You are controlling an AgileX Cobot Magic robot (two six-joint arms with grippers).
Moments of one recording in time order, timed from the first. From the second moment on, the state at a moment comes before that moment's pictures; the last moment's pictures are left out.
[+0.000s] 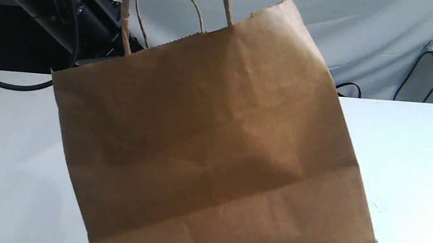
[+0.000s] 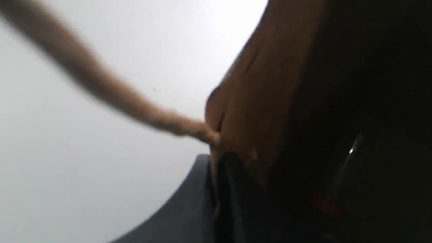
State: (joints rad) left arm -0.28 1.77 -1.69 -0.51 1.23 0.58; right arm 0.49 1.42 -1.77 0.83 1.23 -0.73
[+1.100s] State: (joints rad) left arm -0.28 1.87 -1.84 -0.40 1.23 0.55; right arm 0.71 1.41 -1.37 0.54 0.90 -0.54
